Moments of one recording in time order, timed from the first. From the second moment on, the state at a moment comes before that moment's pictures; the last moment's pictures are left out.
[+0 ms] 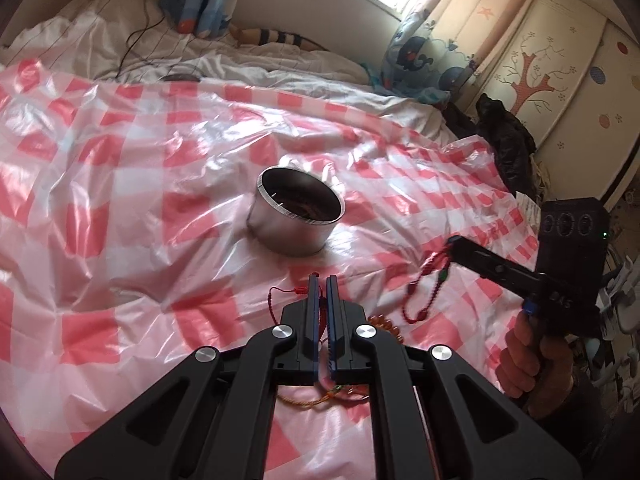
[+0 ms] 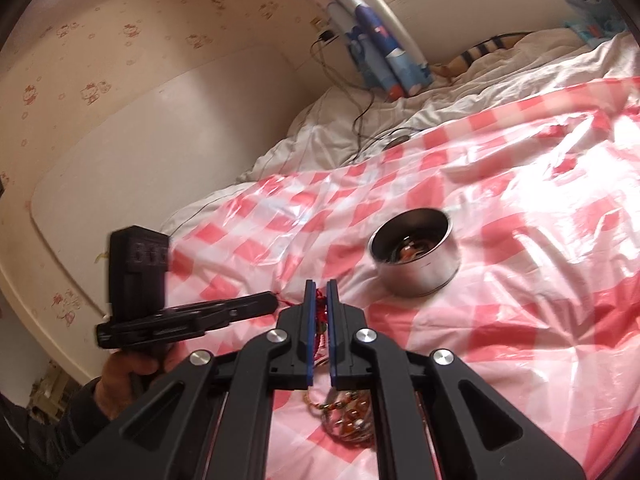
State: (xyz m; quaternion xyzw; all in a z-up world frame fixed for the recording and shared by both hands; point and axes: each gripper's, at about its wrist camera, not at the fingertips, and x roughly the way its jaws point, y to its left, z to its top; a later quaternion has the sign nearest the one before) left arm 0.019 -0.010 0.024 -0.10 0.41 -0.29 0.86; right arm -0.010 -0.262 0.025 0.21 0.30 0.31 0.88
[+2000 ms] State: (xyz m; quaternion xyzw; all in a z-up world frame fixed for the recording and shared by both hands) left arm -0.016 -0.060 -0.016 0.13 0.40 -0.24 0.87; right arm -0.034 -0.234 -0.010 0.03 0.40 0.21 0.89
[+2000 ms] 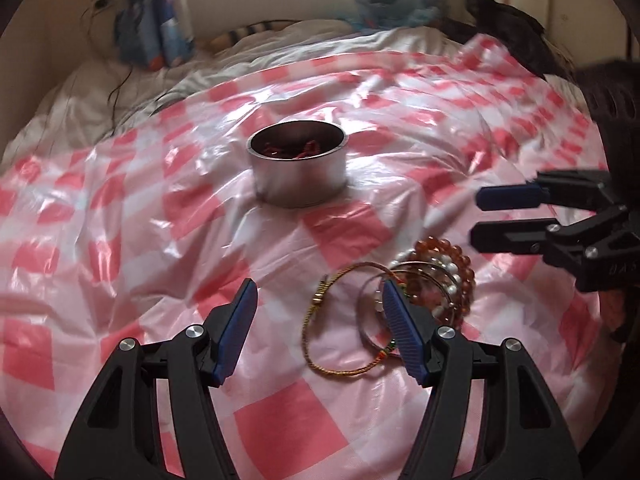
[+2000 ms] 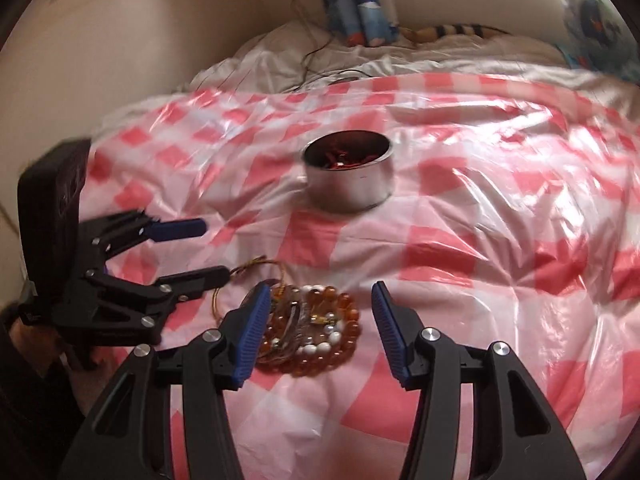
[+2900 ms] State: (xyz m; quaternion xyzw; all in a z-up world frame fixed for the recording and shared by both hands) left arm 0.008 -0.037 -0.032 0.10 0.44 -0.21 0.87; right arm -0.052 -0.192 -0.019 -0.05 0.40 0.32 0.85
